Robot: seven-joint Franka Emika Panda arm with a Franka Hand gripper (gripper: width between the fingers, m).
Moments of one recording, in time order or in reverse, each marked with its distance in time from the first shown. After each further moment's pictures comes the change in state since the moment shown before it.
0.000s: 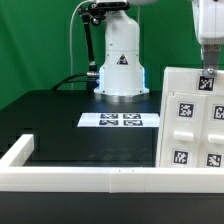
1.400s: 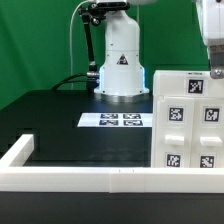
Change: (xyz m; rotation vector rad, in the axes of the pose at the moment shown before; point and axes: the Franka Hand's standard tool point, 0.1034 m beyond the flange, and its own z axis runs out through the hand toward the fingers) arm -0.009 0.002 0.001 -0.005 -0.044 -0.008
